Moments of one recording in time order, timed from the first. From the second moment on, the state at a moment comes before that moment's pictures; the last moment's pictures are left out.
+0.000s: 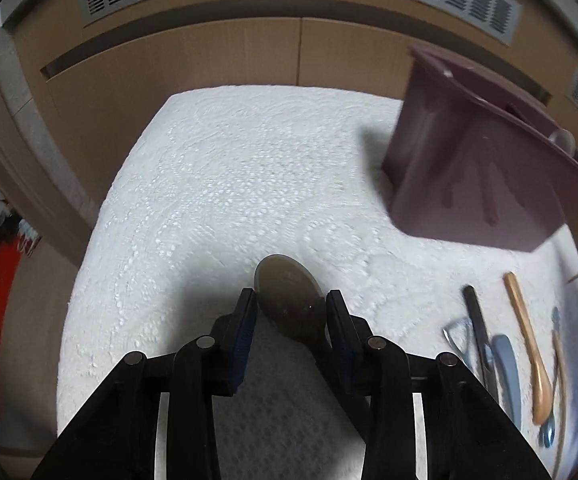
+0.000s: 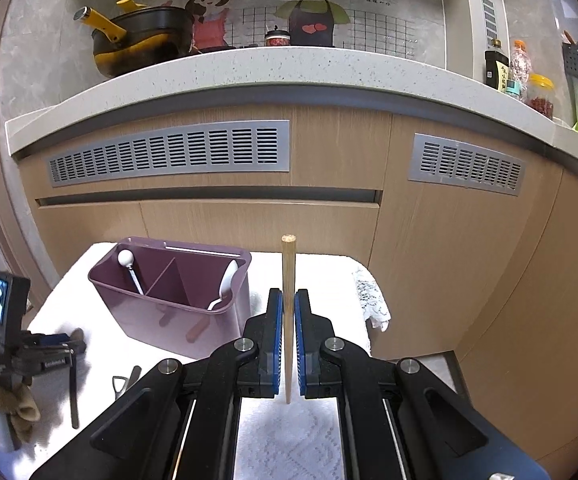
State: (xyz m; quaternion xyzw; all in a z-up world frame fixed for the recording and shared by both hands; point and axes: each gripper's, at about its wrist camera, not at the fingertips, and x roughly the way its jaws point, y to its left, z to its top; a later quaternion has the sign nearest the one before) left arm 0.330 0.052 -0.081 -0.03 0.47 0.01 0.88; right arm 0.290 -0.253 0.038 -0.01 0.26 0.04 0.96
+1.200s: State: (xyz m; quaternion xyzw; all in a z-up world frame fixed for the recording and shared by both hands) left arm 0.389 -0.022 0.127 0.06 0.19 -0.09 0.98; right arm 0.361 -0.188 0.134 -0.02 0.23 0.14 0.96
